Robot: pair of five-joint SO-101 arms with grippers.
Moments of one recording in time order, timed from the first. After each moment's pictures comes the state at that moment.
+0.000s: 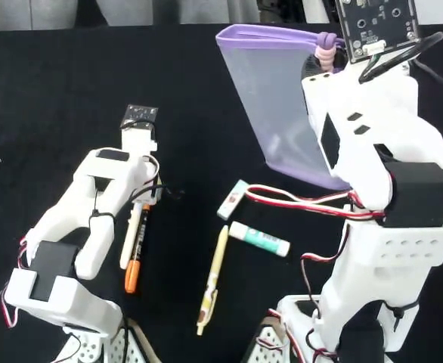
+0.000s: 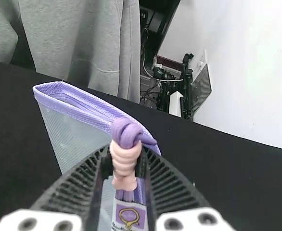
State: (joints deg) left arm 2.6 2.1 34.4 46.5 0.1; right arm -0.1 -24.7 -25.8 83.1 17.2
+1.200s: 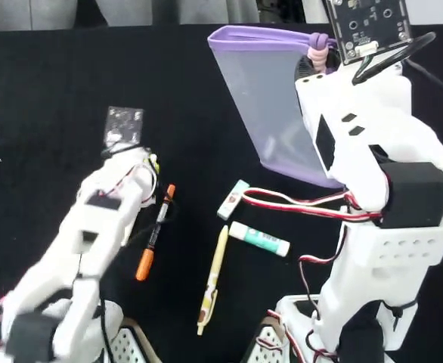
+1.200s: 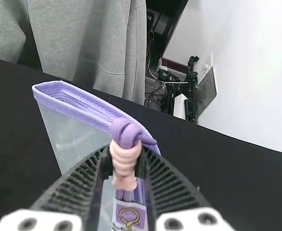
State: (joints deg) left arm 4.9 -25.8 61.5 12.6 5.1; right arm -1.7 -24.7 -25.8 83.1 17.2
